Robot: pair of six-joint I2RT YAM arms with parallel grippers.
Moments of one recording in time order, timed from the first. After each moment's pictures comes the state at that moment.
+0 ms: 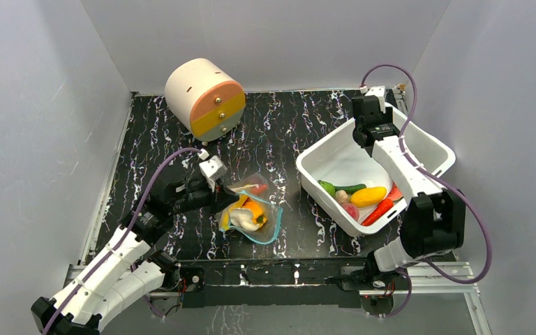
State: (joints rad) left arm -0.58 0.71 0.68 -0.39 0.48 -0.03; right arm 0.18 1.47 1.23 -0.48 0.64 -0.01
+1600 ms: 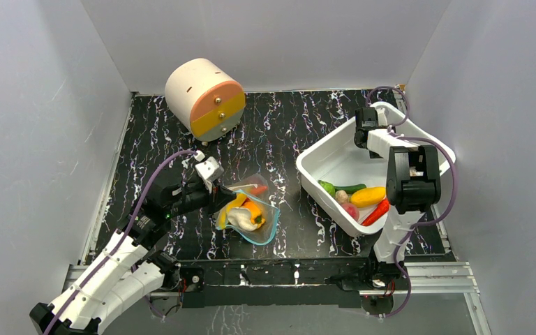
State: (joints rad) left arm -0.58 0.67 0.67 -0.39 0.44 -0.02; right arm 0.01 1.89 1.23 -0.39 0.81 -0.11
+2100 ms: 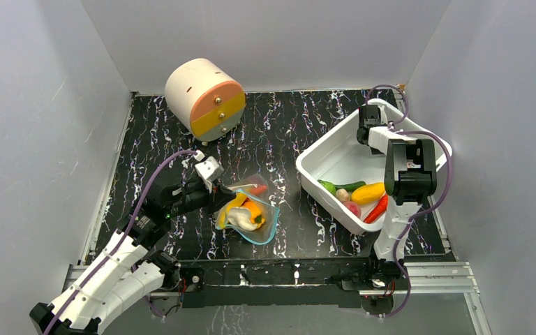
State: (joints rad) left arm -0.58 0.67 0.67 -0.39 0.43 -0.02; right arm -0.02 2.01 1.31 -0.27 0.76 -0.20
